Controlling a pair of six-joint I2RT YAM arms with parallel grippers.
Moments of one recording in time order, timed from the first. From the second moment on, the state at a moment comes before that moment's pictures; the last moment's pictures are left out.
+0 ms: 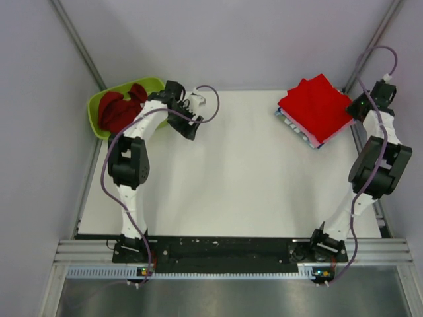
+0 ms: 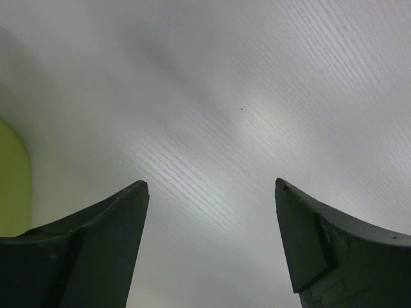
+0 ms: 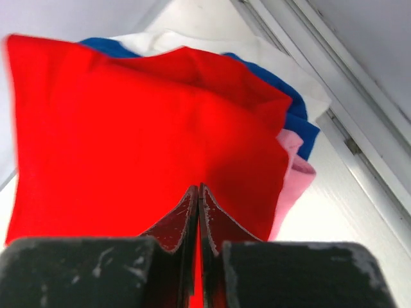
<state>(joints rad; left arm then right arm) -0.24 2.11 1.87 -0.88 0.29 0.47 -0.40 1.92 1.58 -0.26 -0.20 0.44</state>
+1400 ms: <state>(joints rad) -0.06 1.47 1.16 -0.44 0.15 0.24 -0.24 1.04 0.73 -0.14 -0.07 0.31</state>
